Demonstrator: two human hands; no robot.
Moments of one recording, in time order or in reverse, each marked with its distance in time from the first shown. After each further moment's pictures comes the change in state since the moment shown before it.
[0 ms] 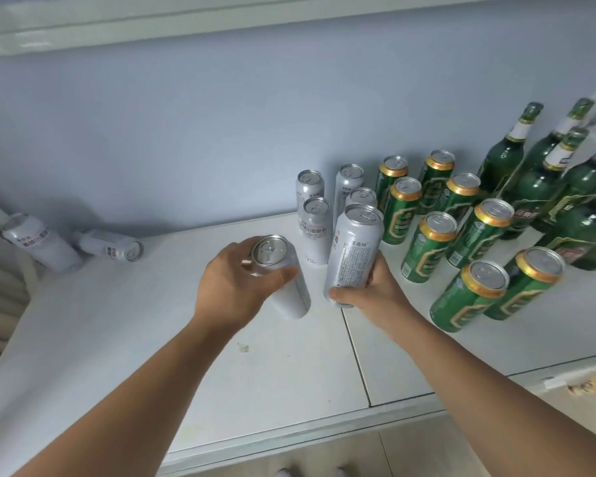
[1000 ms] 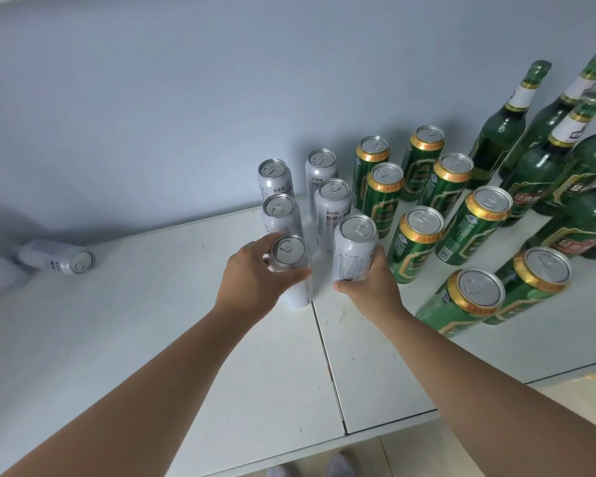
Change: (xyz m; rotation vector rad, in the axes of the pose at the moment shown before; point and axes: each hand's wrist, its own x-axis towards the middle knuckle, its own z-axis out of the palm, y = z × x) left_hand 0.062 0.011 0.102 0.030 -0.183 -0.063; right_hand 0.072 0.050 -0.048 -0.270 0.234 0.020
